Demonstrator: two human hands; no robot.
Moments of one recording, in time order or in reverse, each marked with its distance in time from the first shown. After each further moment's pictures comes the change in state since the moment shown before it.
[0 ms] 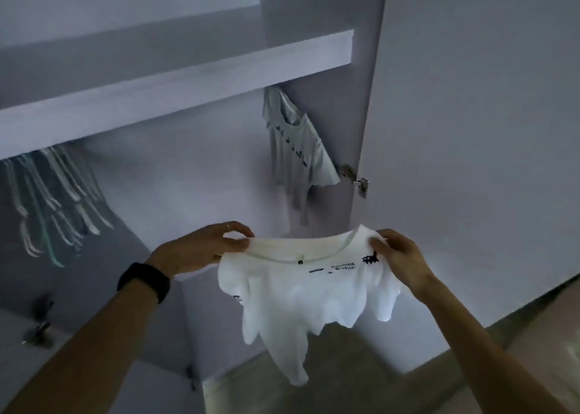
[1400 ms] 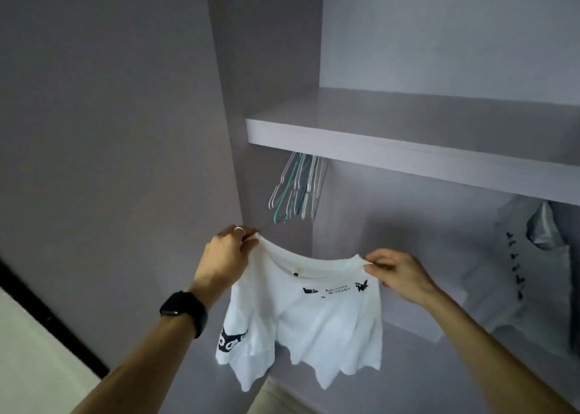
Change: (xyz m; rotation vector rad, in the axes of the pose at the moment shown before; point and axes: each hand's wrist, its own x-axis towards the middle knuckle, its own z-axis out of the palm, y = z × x) left_hand -0.207 -0.068 0.040 0.631 1.654 -0.277; right_hand 0.075 -0.154 0.226 -0.280 -0.933 -0.555
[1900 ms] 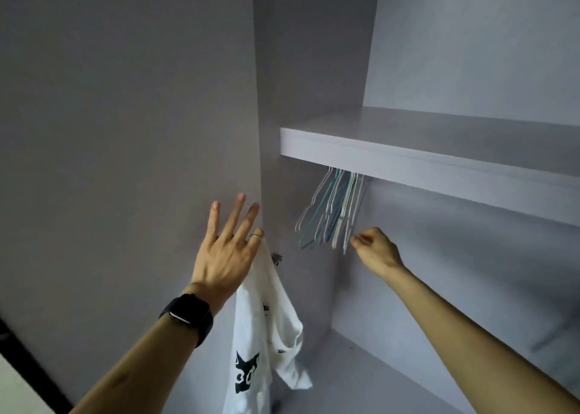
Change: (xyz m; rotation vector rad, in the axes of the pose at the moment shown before) left_hand 0.044 -0.028 -0.020 0.886 0.274 0.323; right_hand 0.175 -0.066 0.078 -0.125 0.077 -0.001
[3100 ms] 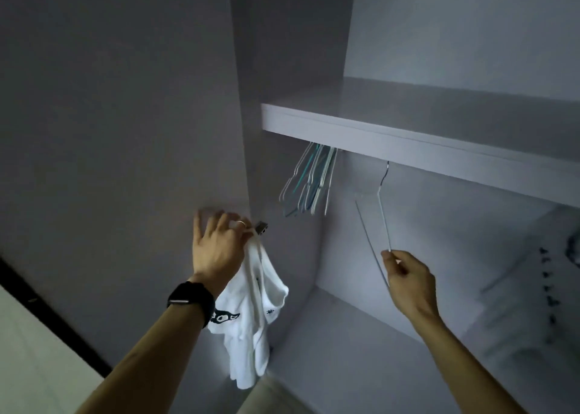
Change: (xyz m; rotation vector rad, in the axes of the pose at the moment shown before) left_hand -0.021 0.015 0.009 -0.485 -0.214 -0.360; right_hand -0.121 0.057 -0.032 0.128 0.290 0.012
